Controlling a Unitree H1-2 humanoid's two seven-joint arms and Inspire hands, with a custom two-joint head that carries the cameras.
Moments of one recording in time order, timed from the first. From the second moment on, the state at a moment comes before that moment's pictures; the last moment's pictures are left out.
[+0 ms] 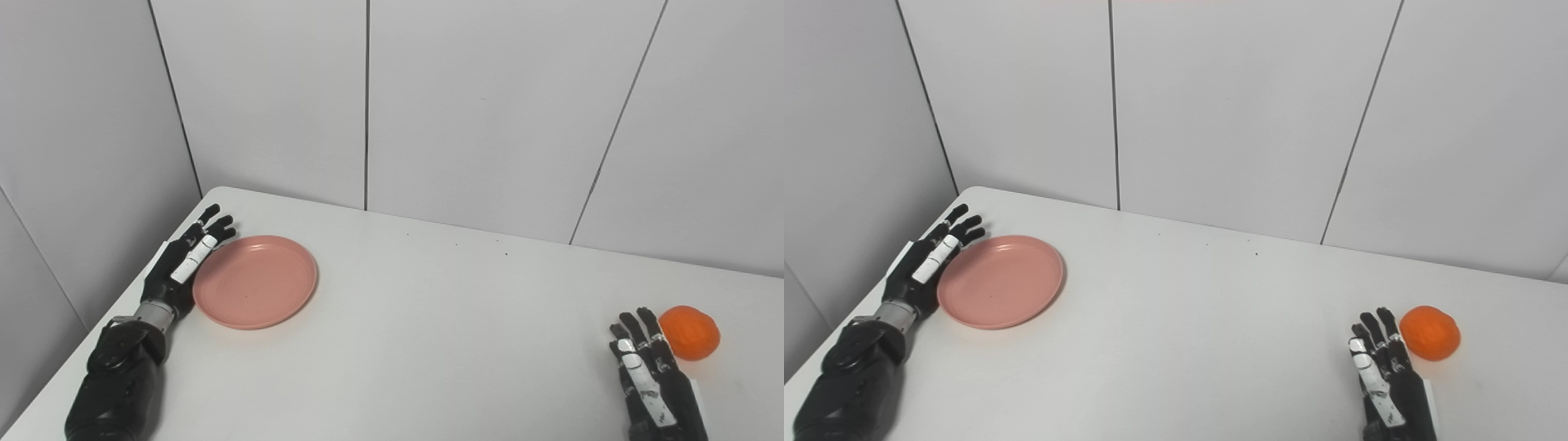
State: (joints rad) left arm -0.44 0.46 0.31 0.71 -0.36 -0.21 -0.35; right arm -0.14 0.00 -0.15 0.07 0.35 0.03 0.12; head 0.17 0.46
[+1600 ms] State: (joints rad) left arm -0.37 0.23 0.24 0.22 -0.38 0.30 -0.15; right arm -0.12 0.02 -0.13 0.02 0.32 0.06 0.07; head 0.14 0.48
